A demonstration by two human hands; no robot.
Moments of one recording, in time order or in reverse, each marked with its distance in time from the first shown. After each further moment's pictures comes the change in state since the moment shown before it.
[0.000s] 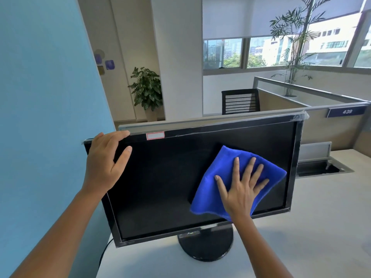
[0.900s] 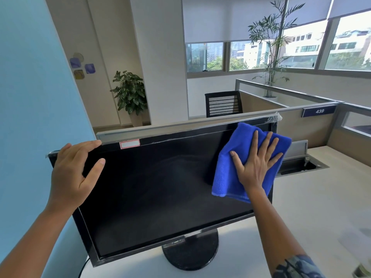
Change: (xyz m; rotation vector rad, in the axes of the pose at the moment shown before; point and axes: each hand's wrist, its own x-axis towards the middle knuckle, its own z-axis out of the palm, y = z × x) left_hand 0.002 -0.001 0.003 0.040 -0.007 -0.011; right_hand 0.103 0.060 -0.035 0.048 0.167 0.032
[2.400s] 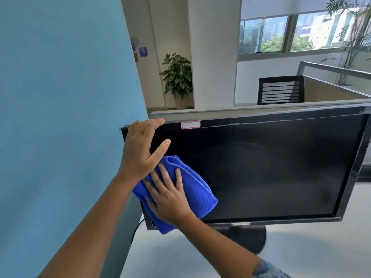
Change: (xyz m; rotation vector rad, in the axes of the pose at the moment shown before) left_hand -0.004 -0.003 -0.006 -0.031 -0.047 0.054; right_hand -0.222 -0.241 0.076 0.061 -0.290 -0.995
